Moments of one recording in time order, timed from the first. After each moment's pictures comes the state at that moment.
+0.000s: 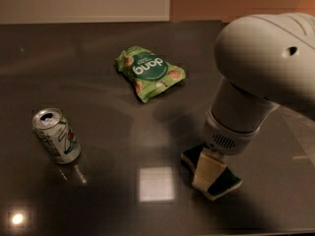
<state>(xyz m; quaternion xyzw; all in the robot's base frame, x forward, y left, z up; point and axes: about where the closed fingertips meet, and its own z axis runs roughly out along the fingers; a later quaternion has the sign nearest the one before) 0.371 -0.111 0.832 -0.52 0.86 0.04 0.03</state>
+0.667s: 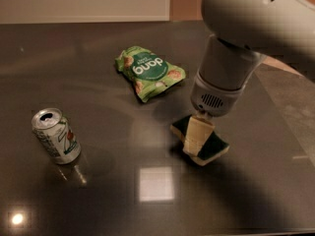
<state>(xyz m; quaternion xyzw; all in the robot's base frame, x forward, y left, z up) 0.424 -0.095 0.864 -0.54 0.84 0.05 0.04</state>
